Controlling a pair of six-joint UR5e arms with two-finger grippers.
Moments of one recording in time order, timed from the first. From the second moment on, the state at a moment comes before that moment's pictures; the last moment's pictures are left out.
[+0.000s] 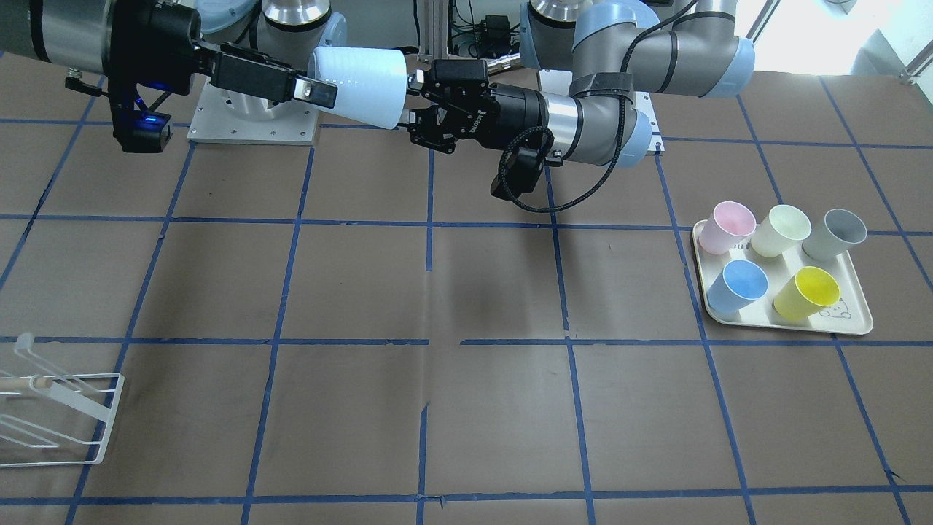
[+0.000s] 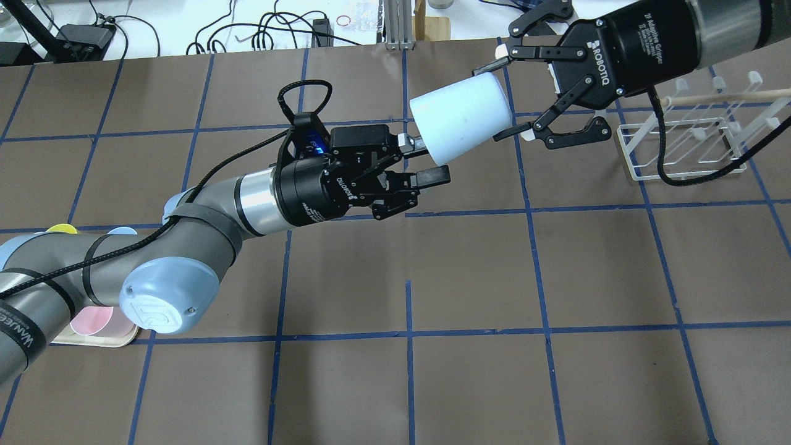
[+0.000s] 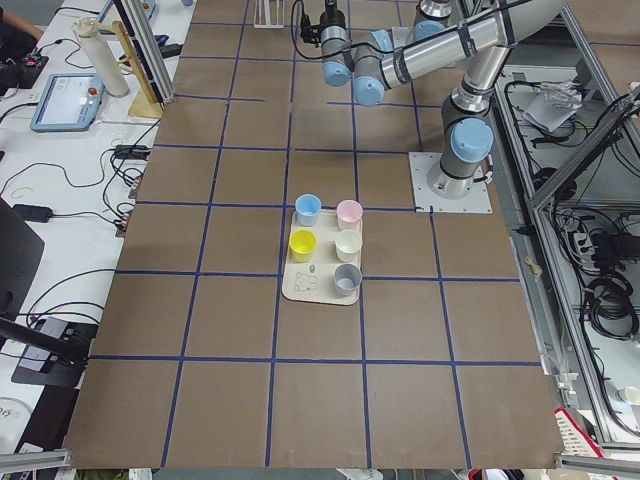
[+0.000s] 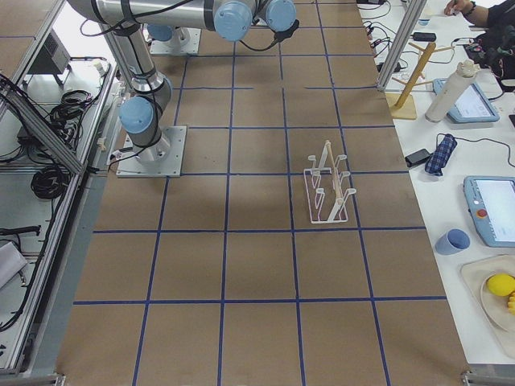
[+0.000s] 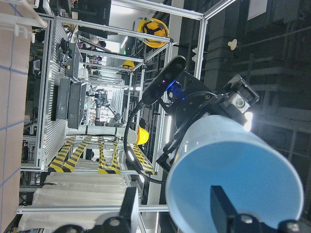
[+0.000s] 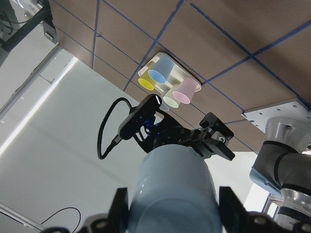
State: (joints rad) left arm -1.62 -1.56 -2.16 -1.47 -0.28 0.33; right arm 1.33 -1.59 1.55 -0.92 -0.51 0.26
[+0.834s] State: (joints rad) left arm -1.44 -1.59 -2.14 -1.46 -0.11 0.22; right arm 1.24 -1.59 1.55 -1.19 -0.79 0.26
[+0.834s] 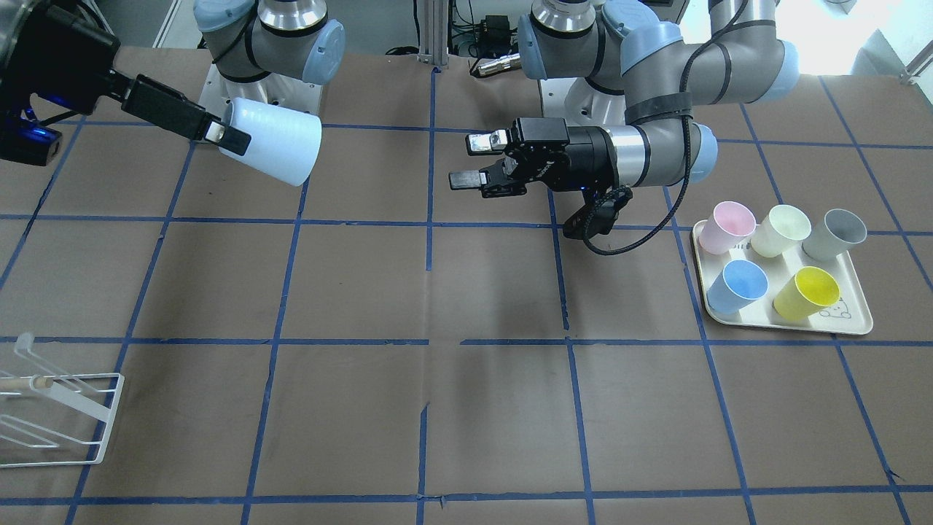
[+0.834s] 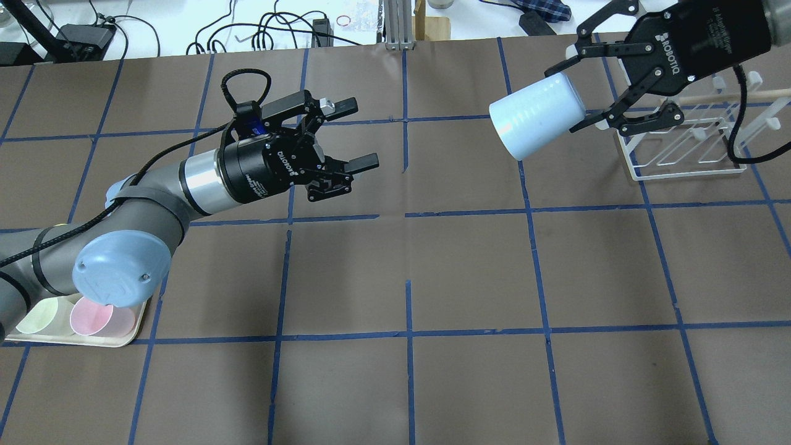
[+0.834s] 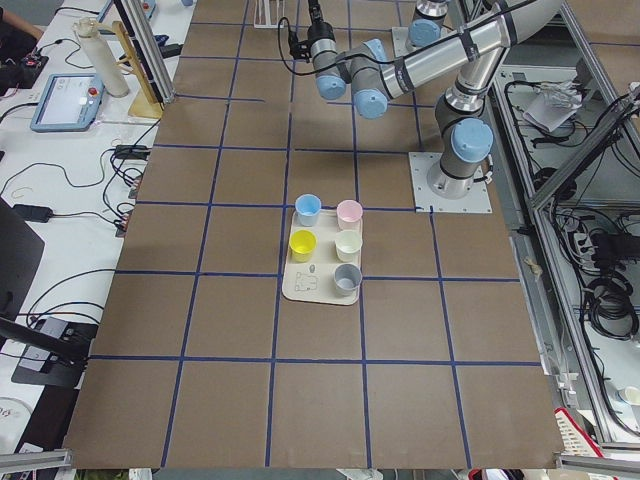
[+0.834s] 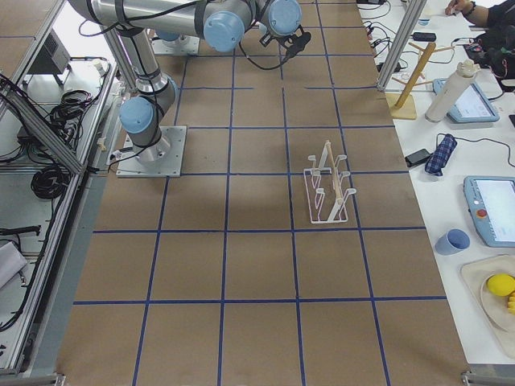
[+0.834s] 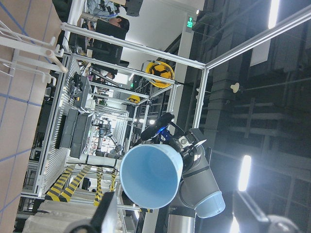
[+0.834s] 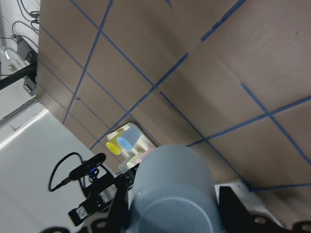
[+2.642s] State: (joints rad) left arm -1.38 -1.55 -1.94 -1.23 1.35 -0.05; right arm 1.17 -1.38 1.57 -1.88 -1.56 -0.36
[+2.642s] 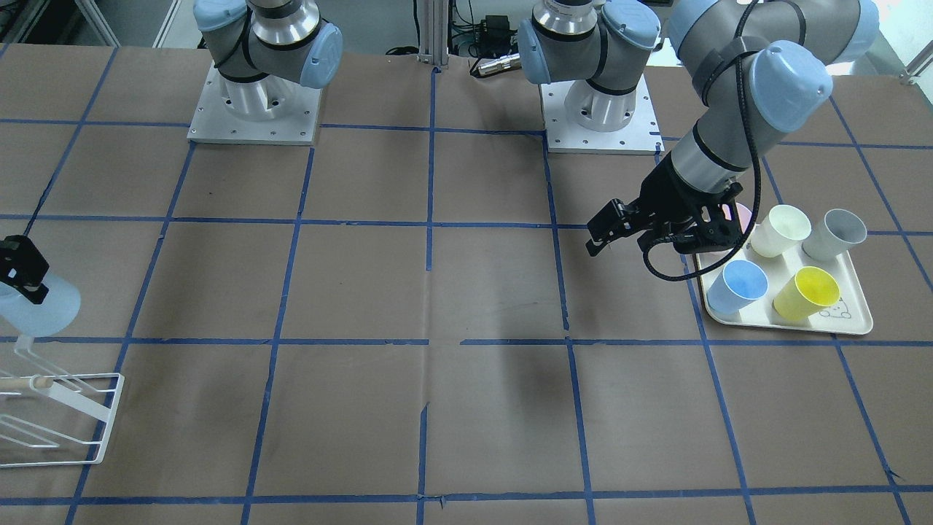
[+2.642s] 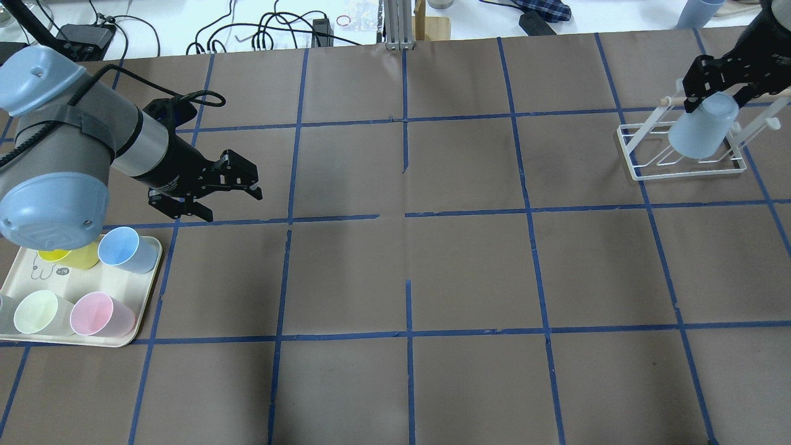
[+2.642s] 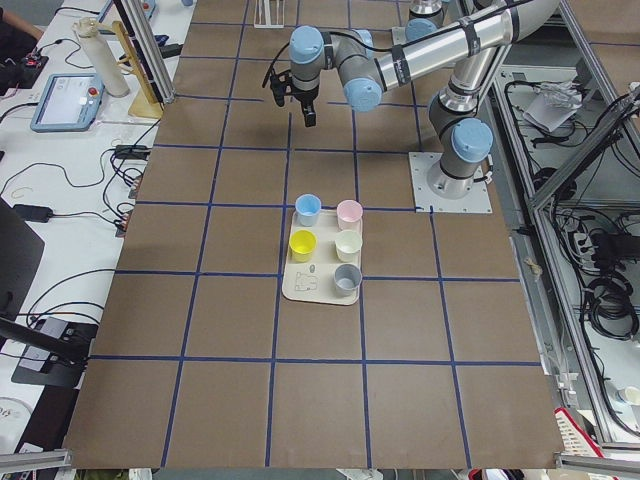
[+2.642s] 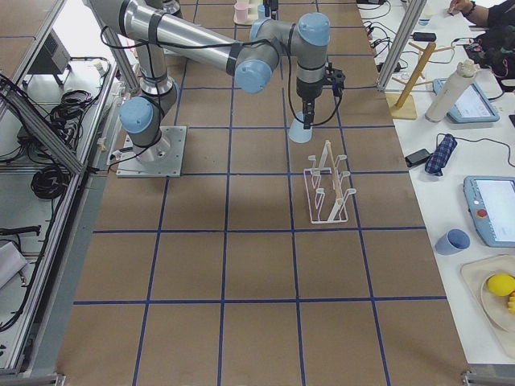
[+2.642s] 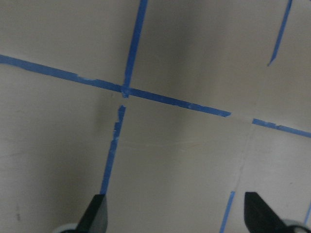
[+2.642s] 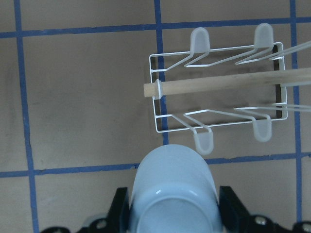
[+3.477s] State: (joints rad) left arm -1.54 -1.54 -1.58 -1.56 1.64 -0.05; right arm 1.15 -1.31 1.56 -1.94 -1.55 -0.41
